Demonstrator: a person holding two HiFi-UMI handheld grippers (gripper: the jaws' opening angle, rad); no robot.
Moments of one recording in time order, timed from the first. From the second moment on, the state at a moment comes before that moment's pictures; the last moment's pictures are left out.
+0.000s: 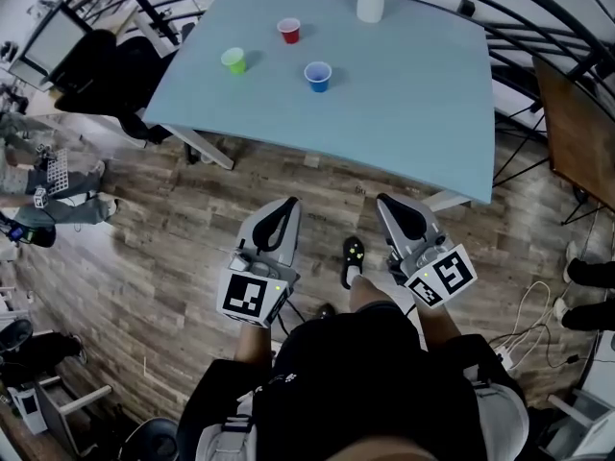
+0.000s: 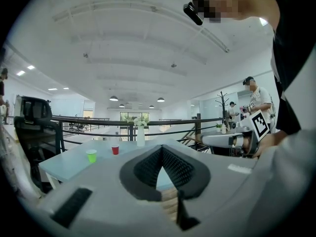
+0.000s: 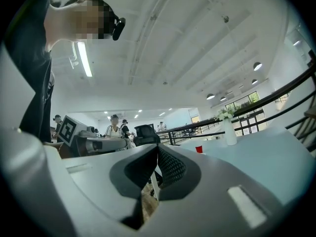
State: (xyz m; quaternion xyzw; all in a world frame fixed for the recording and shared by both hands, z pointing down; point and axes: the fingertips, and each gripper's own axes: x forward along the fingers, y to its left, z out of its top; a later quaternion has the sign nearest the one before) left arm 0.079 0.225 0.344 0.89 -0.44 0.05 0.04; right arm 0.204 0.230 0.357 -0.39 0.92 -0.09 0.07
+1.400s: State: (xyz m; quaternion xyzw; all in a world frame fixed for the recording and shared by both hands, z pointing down) left arm 0.065 0.112 0.329 0.83 -0.55 0.06 0.02; right arm 0.198 0.069 0.353 -0.29 0.95 -0.08 0.07
